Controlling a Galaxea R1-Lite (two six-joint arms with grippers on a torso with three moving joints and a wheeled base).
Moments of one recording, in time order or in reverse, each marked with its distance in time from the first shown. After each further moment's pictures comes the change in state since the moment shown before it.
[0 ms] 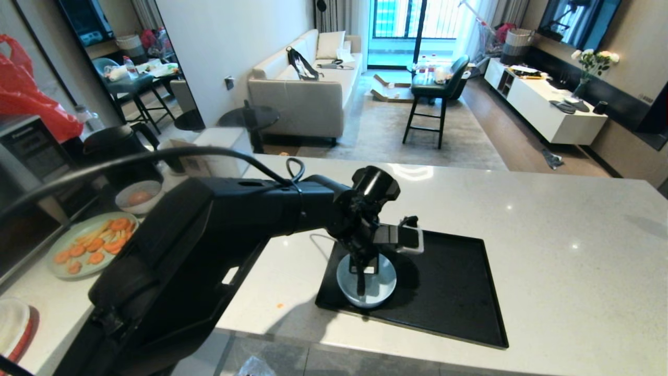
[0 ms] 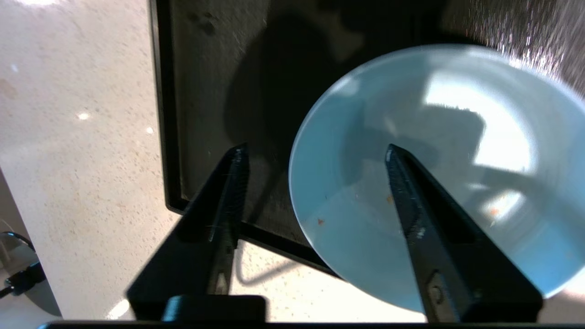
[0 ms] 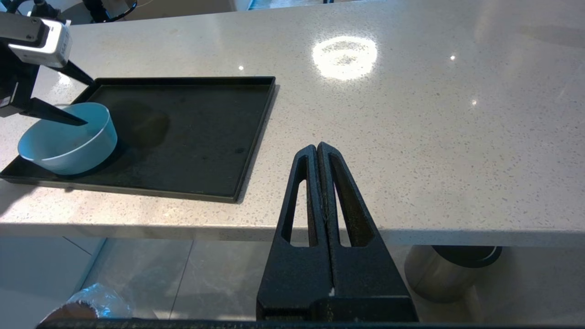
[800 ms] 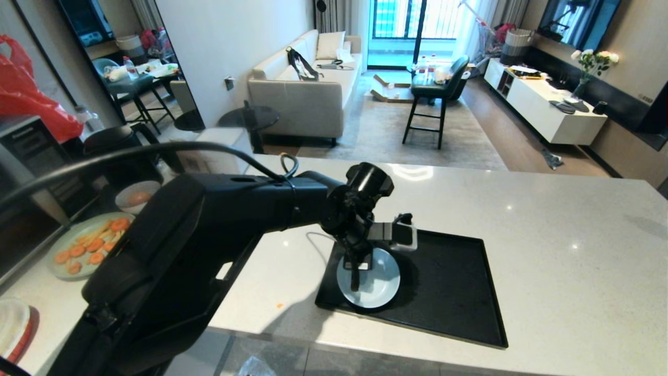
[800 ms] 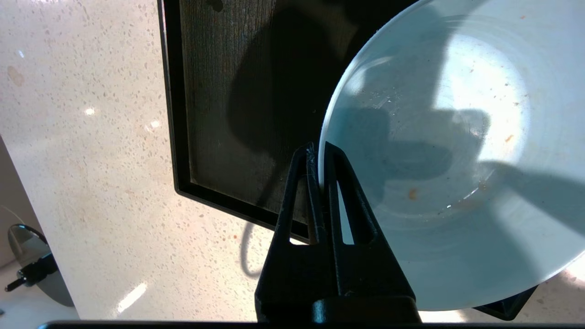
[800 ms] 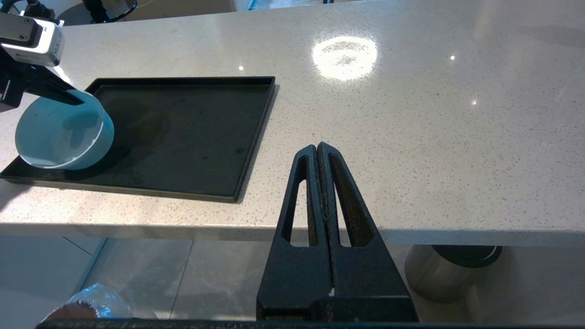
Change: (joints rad) left arm 0.023 -0.005 0.001 0.018 0.012 0.039; right arm 0.000 0.000 0.000 0.000 0.000 0.000
